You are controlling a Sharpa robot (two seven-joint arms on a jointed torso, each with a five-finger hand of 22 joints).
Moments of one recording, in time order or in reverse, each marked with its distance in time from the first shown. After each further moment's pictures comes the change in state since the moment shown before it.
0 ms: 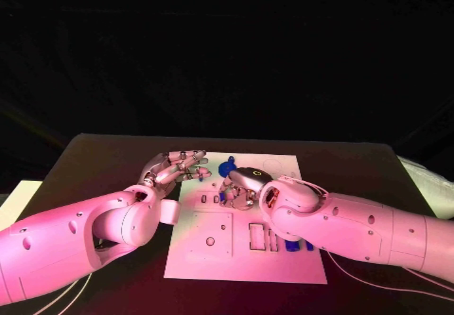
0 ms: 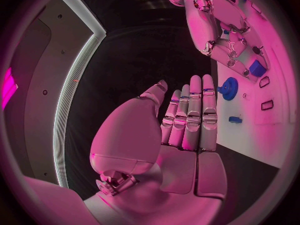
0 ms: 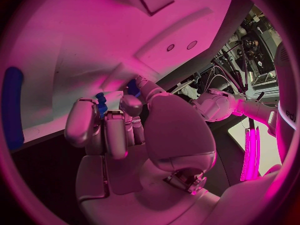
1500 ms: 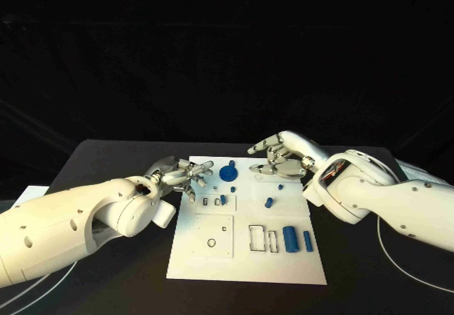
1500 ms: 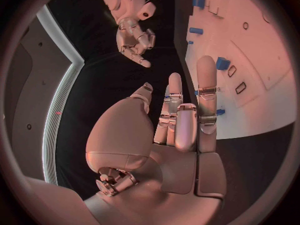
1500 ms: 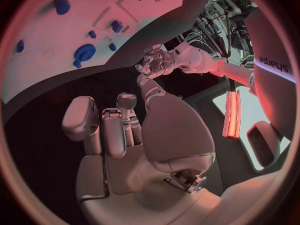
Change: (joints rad) left arm 0.057 -0.008 0.000 -0.041 -0.388 0.092 -0.443; left_hand -0.175 -0.046 -0.110 0.152 -0.053 0.132 -0.113 0.091 0.070 0.220 -0.122 0.323 0.300 0.283 -0.136 1.168 0.930 -0.016 0.301 -0.142 0.542 0.454; right arm 0.126 -0.337 0.020 0.221 0.388 -0.165 0.303; right_hand 0.037 -0.001 -0.135 0.021 0.113 -0.132 0.024 -0.005 -0.031 -0.065 0.025 -0.033 -0.050 0.000 0.029 -0.033 0.001 0.000 -0.027 0.027 -0.035 -0.045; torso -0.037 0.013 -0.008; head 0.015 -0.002
